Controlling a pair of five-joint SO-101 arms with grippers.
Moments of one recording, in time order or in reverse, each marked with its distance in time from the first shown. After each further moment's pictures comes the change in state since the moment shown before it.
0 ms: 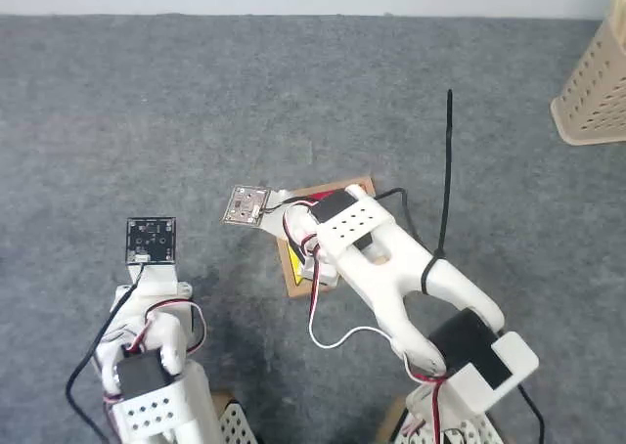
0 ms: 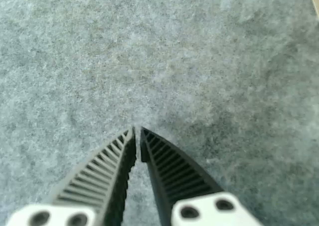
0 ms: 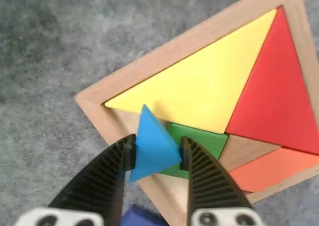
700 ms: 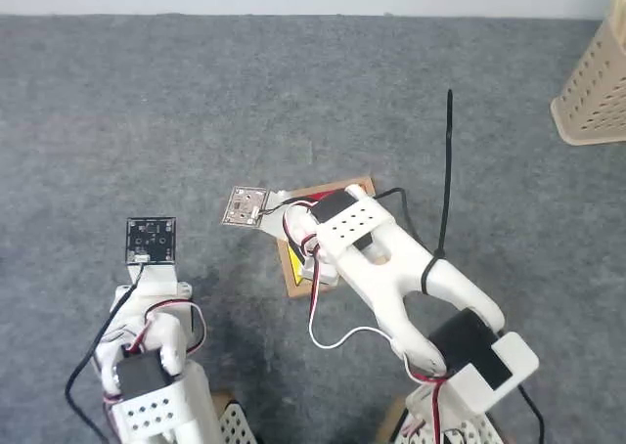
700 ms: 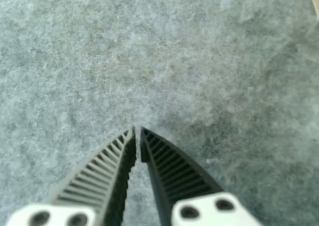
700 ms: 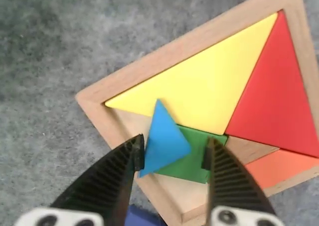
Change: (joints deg) left arm 0.0 0.0 0.0 0.0 0.0; right arm 0.0 0.0 0.0 0.0 0.5
